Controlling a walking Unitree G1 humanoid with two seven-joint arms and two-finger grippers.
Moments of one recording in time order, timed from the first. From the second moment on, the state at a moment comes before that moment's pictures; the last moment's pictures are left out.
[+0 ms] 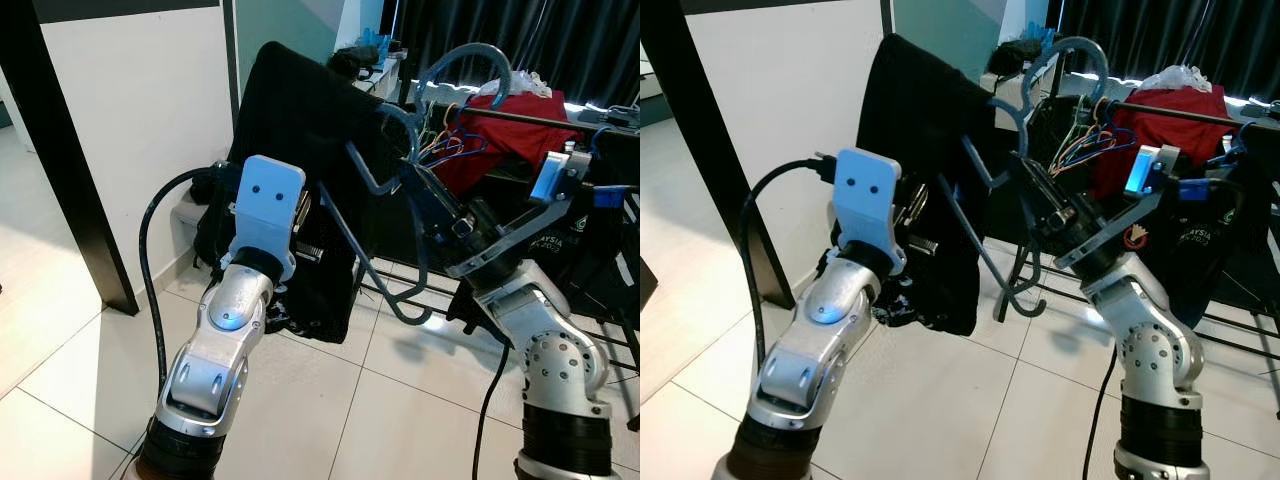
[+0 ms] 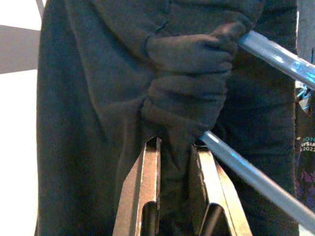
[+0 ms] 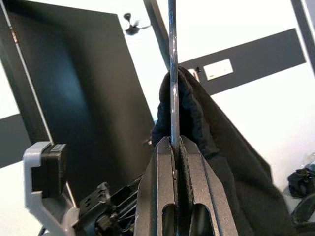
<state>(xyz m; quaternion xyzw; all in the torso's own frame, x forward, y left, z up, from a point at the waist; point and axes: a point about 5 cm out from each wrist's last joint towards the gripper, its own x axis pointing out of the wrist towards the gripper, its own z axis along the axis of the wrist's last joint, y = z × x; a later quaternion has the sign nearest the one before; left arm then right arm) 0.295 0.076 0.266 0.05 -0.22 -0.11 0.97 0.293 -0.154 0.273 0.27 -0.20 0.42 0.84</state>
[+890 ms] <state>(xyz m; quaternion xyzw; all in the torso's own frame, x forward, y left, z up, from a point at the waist) 0.308 0.142 0.287 0.05 -0.25 -0.01 0.97 0.331 -0.176 0.237 0.26 -0.10 0.21 0.94</state>
